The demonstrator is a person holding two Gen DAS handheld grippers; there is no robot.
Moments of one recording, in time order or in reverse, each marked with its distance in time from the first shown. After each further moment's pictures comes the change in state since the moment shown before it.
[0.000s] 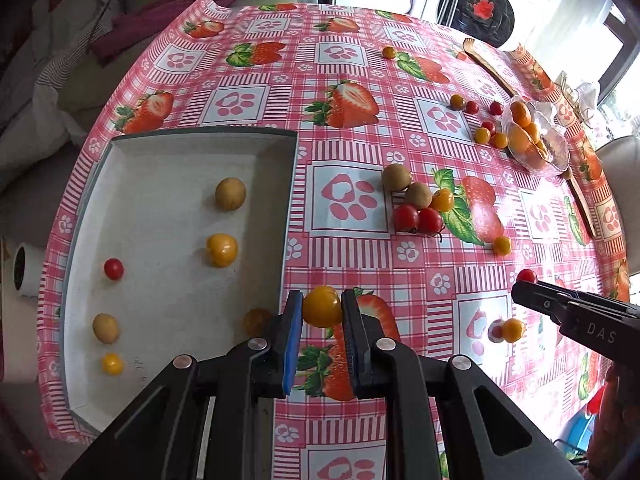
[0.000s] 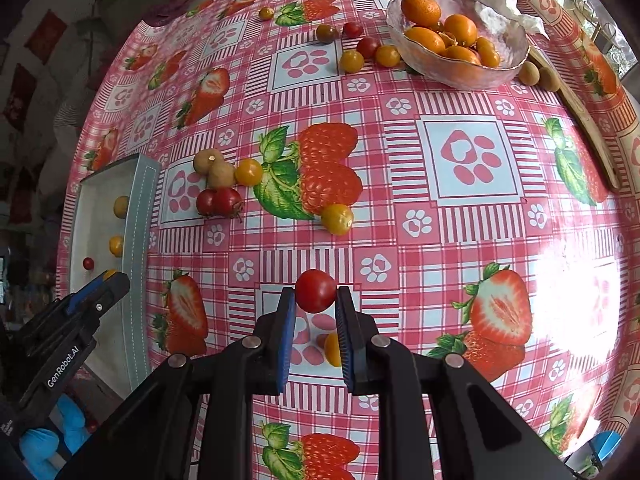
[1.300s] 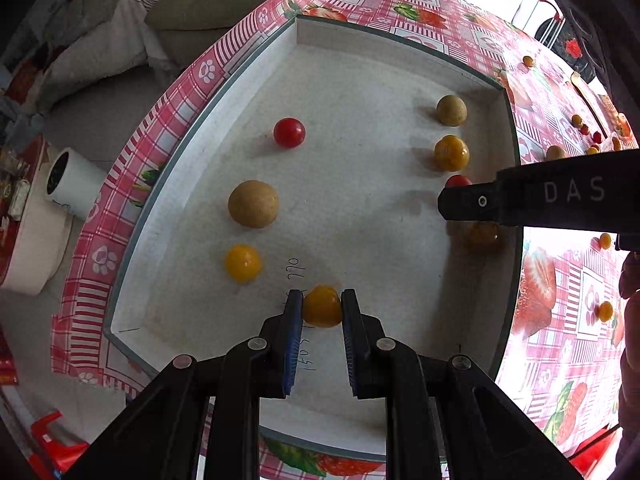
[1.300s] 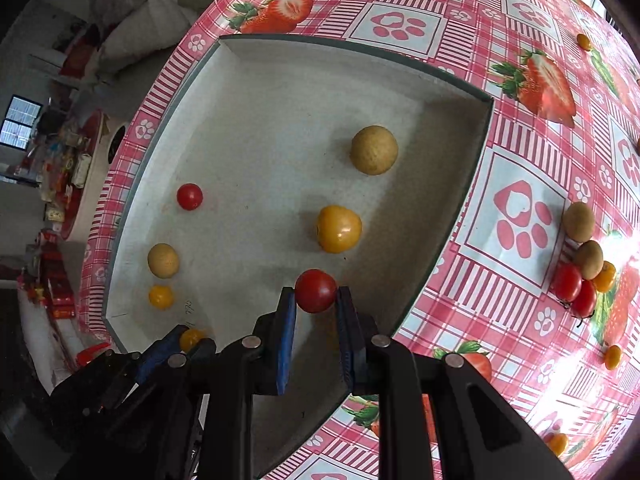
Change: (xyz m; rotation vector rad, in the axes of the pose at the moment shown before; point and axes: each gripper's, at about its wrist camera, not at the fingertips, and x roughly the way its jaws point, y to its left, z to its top) left arm 0.017 0.126 -0.079 -0.241 0.050 0.124; right arm 0.099 0.232 0.004 -0.441 0.214 0.089
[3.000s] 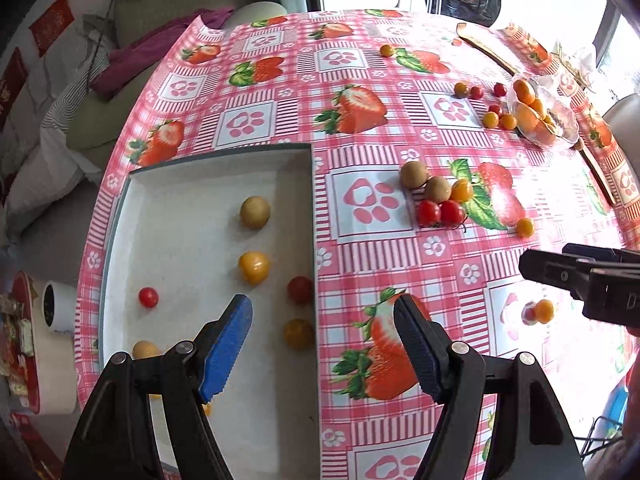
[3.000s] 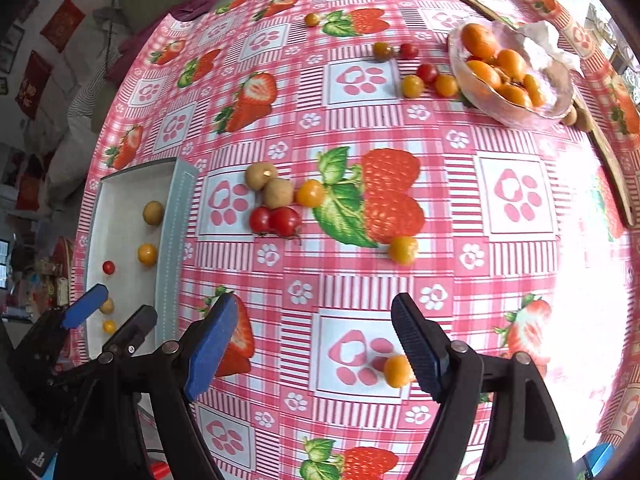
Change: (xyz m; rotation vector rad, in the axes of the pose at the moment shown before) left arm -0.037 -0.150 0.047 0.382 -0.090 -0.031; right arm -0.106 -0.169 -0.102 0.410 -0.222 -0.088
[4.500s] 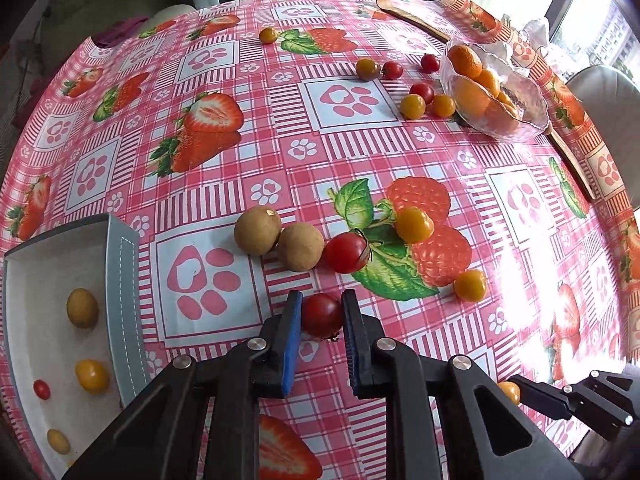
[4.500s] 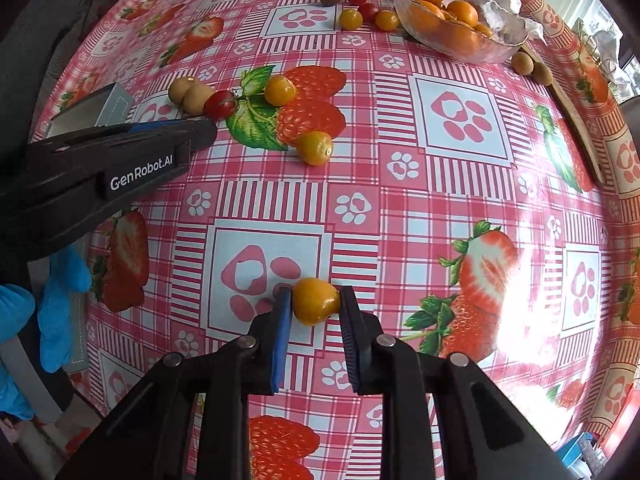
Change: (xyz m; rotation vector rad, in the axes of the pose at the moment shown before) left arm 0.068 -0.082 0.048 0.104 0.020 -0.178; right arm 0.027 -0.026 -0.046 -0.059 0.036 -0.153
